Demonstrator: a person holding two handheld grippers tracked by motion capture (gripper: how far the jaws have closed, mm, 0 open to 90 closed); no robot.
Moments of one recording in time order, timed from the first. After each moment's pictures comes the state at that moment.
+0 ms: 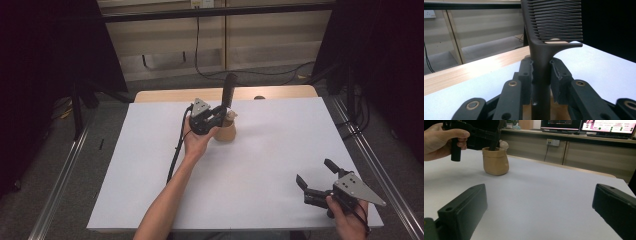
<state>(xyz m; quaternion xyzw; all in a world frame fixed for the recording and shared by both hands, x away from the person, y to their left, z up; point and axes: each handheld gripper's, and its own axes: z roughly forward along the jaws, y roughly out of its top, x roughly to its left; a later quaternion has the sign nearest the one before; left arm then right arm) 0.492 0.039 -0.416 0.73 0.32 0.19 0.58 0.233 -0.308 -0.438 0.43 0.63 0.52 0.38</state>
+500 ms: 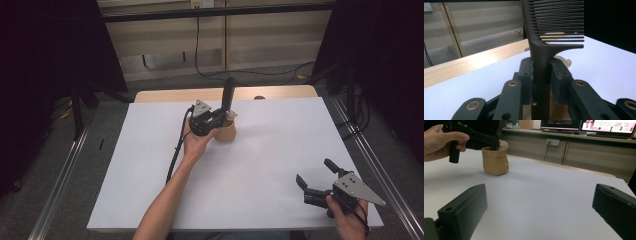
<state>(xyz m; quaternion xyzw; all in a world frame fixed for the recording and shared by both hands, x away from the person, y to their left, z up) 0.493 0.040 -0.422 0.75 0.32 0.18 0.56 0.233 -0.308 -0.439 0.43 0.63 0.52 0.38</state>
